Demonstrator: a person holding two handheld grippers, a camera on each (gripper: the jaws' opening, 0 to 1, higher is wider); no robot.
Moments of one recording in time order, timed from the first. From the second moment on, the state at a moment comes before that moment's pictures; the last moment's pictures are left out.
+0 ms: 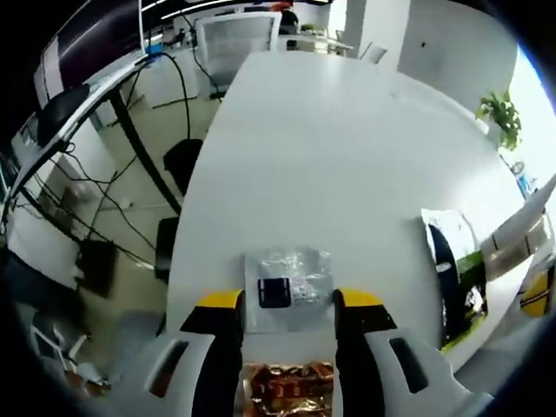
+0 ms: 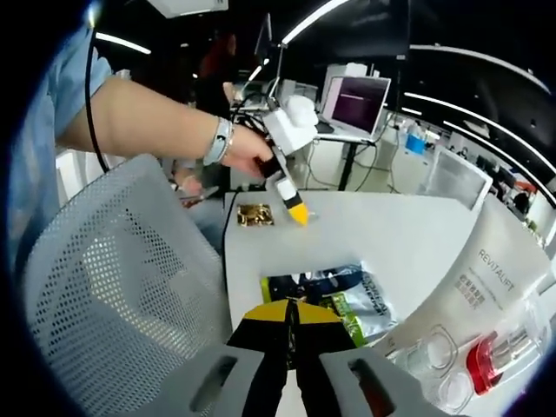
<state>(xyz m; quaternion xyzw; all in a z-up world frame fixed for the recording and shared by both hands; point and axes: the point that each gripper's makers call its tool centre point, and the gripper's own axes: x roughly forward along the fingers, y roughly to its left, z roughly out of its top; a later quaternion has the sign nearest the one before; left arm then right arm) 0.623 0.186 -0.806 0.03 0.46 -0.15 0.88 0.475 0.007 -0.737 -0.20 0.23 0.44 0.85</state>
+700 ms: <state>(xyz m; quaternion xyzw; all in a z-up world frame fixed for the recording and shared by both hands) 0.541 0.100 -0.663 -0.05 0.21 -0.28 0.94 0.501 0.026 -0.647 0.10 0.22 0.44 0.86</state>
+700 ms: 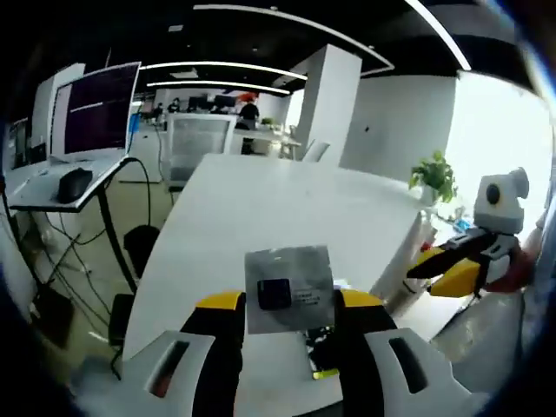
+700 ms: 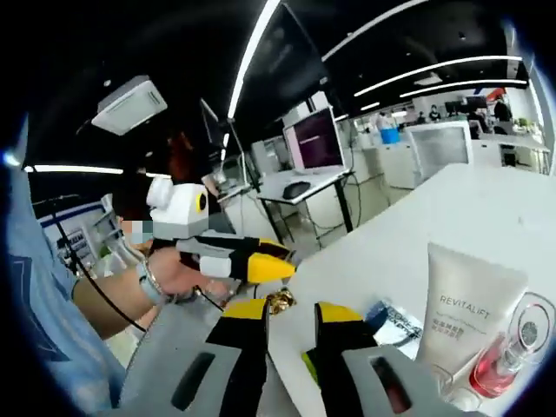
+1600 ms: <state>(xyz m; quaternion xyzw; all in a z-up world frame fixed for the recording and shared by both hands) 0.488 0.083 -0.649 -0.16 0.18 -0.35 0.91 0.498 0.046 -0.622 0.22 0.24 0.47 0.82</state>
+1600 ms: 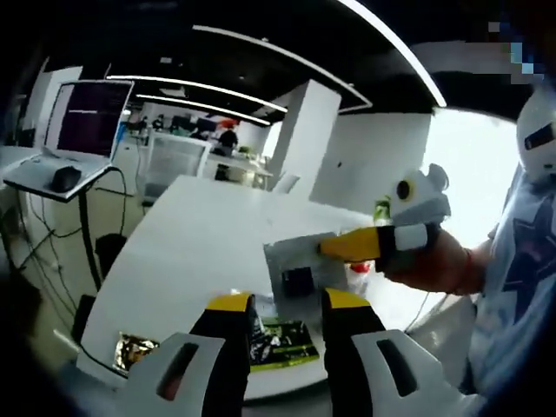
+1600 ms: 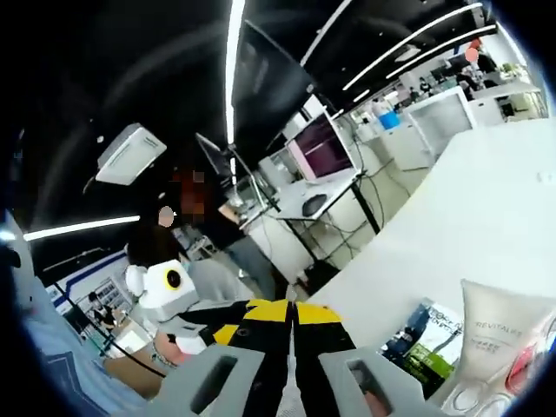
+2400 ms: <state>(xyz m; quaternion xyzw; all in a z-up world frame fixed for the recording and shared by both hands) 0.489 0.107 -0.671 -0.11 0.21 -0.26 0.93 0.493 0.064 -0.674 0.05 0.25 0.45 0.86</state>
